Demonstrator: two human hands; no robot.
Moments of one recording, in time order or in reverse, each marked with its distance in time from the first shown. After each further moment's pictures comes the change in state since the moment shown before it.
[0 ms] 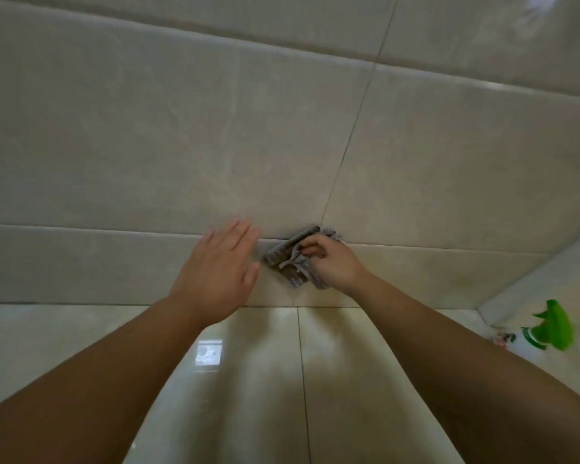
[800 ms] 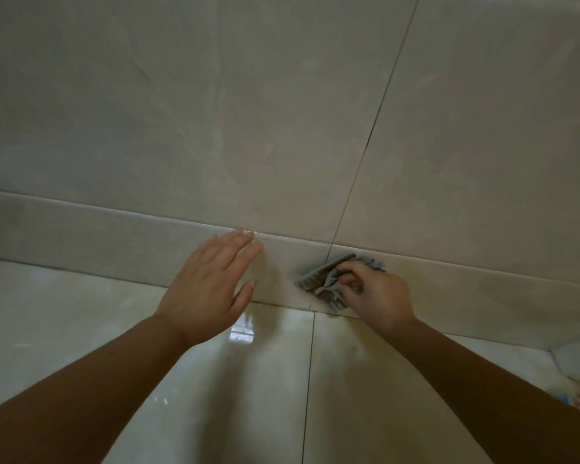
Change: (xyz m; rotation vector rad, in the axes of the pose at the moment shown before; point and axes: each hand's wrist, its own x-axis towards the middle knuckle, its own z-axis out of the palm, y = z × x) left_hand -0.003 -0.008 0.057 0.176 0.094 -0.018; right_hand 0.024 0.103 0.002 -0.372 0.184 -0.324
